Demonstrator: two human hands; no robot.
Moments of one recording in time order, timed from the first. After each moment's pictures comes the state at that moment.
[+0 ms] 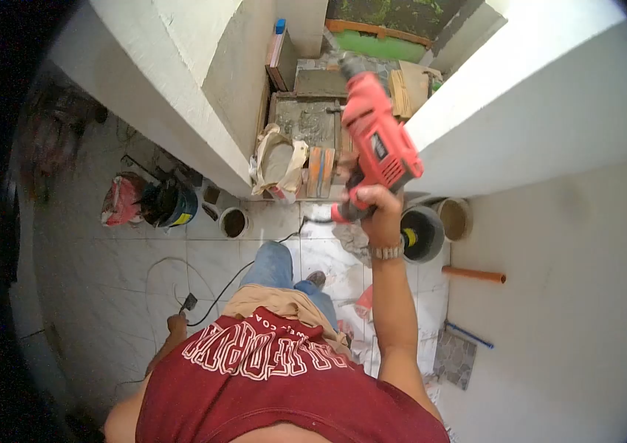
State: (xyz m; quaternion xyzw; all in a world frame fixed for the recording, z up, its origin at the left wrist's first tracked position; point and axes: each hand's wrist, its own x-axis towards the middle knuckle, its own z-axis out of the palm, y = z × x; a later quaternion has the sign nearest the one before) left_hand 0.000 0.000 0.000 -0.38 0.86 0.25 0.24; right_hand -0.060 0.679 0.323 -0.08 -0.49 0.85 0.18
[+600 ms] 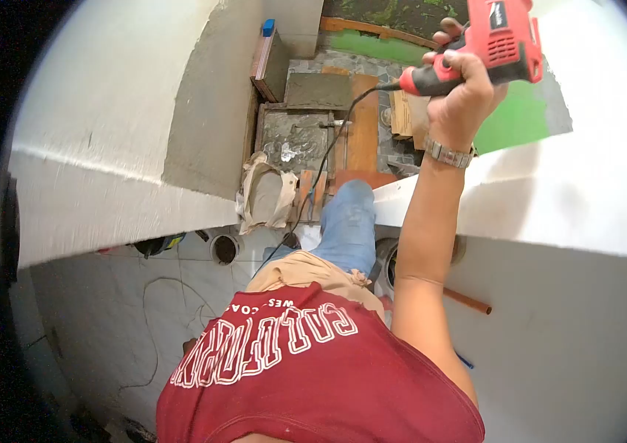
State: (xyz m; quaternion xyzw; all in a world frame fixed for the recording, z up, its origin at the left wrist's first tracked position) left_hand -0.063 0.102 -0.046 -0.57 0.72 0.31 0.27; right_hand -0.380 0.881 0.461 0.01 -0.54 0.70 0.47
